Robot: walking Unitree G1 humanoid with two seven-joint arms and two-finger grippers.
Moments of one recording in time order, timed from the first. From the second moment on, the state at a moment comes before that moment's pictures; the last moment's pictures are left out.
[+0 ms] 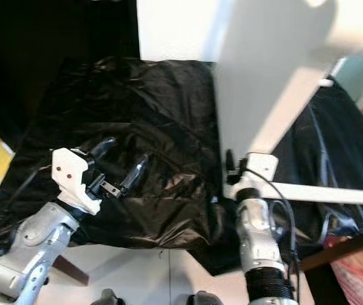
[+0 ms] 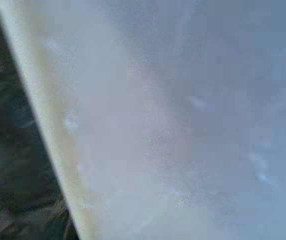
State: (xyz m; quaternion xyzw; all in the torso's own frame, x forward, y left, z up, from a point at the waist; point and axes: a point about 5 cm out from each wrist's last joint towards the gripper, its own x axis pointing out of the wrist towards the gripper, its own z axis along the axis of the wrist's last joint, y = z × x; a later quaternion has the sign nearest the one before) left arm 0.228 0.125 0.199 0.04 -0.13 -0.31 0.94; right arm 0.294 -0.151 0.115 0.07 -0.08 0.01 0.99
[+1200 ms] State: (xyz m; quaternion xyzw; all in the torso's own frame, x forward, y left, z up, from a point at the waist) left arm 0.212 0.100 0.196 0.05 -0.10 -0.38 0.92; right arm 0.246 -0.132 0.118 0.00 -0.07 0.31 0.95
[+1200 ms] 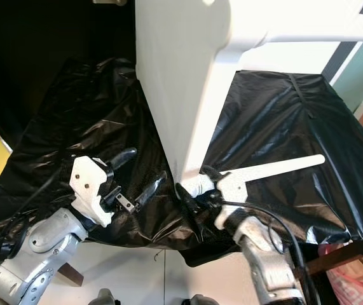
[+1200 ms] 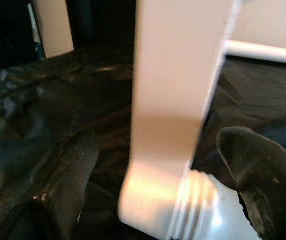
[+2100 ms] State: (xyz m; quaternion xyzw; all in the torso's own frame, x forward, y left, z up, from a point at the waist) left arm 0.215 0.104 0.188 0.09 -0.08 -0.39 0.91; right arm 0.255 -0.196 0.115 -0.06 -0.02 0.23 0.97
